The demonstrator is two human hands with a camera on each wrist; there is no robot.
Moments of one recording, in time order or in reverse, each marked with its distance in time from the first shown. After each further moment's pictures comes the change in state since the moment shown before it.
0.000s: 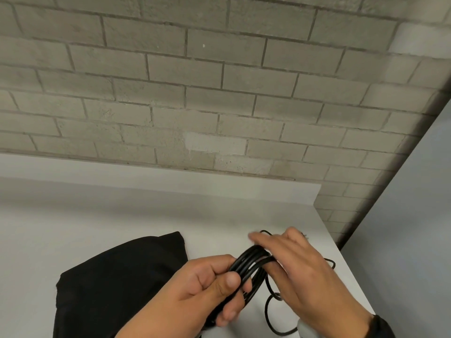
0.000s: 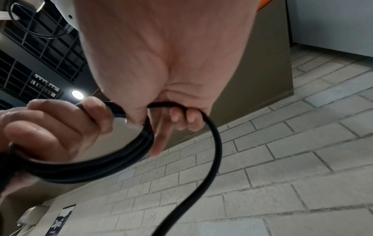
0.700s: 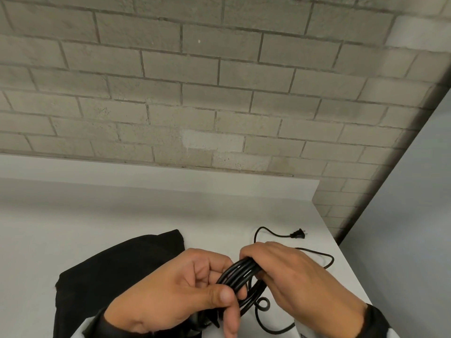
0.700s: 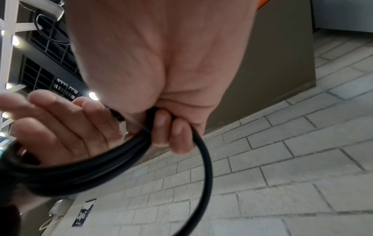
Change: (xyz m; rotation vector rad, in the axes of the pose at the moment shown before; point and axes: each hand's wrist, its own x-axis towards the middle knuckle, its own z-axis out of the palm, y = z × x) left_hand 0.005 0.014 -0.021 0.001 -0.240 -0.127; right_hand 0.005 -0.011 -0.005 0.014 -0.297 -0.044
